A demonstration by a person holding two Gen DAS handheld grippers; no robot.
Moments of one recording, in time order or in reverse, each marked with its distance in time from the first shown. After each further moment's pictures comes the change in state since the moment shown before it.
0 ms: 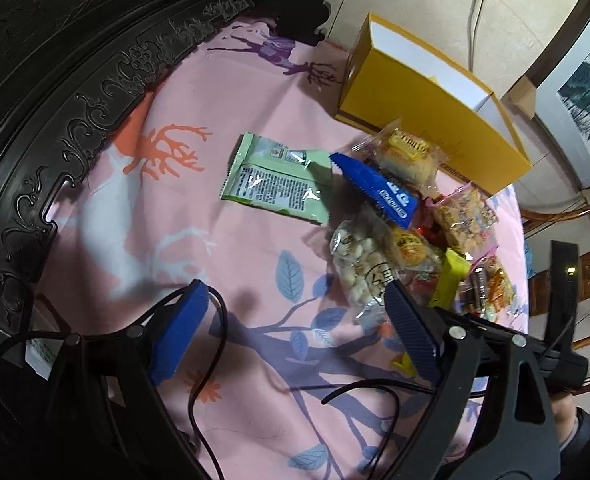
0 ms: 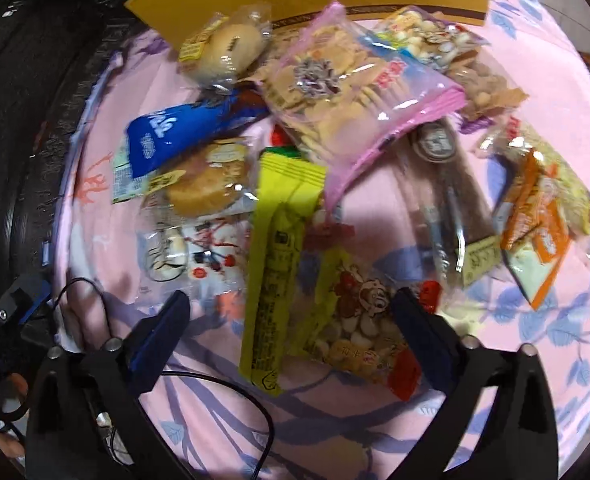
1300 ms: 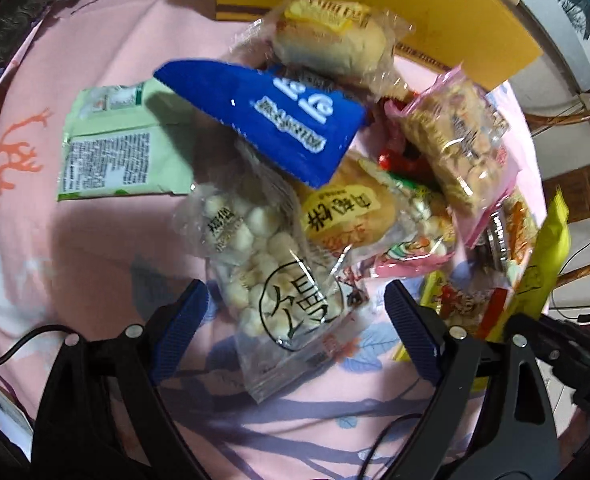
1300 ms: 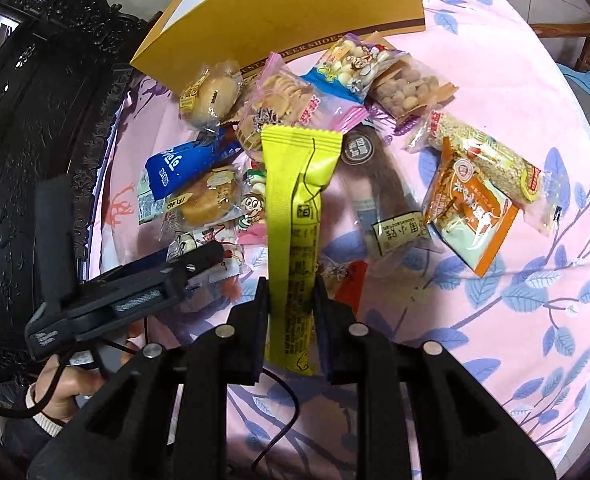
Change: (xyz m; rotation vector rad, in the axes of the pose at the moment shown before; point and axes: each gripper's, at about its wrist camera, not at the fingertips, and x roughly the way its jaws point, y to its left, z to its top) left arm 0.121 -0.084 0.003 0.229 0.284 -0.040; right arm -0.059 -0.053 -0.020 0.091 -0.055 0.148
